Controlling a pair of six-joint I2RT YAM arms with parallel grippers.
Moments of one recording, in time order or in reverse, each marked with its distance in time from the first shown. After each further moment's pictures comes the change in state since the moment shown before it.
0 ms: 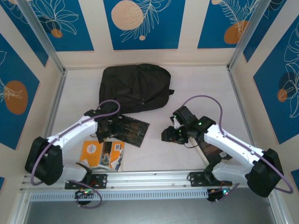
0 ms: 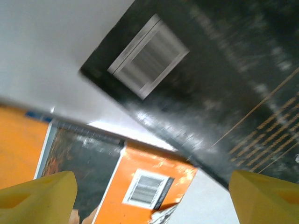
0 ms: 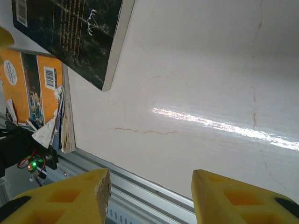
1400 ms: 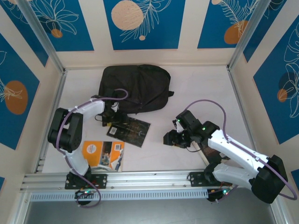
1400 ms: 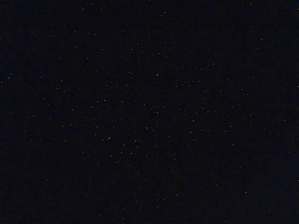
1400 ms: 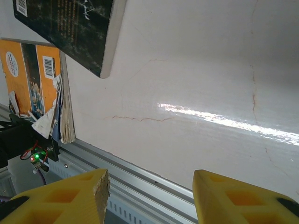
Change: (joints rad) left arm 0.159 0.403 0.215 0.147 0.197 0.487; right arm 0.001 -0.089 -0.083 0.016 -0.031 0.024
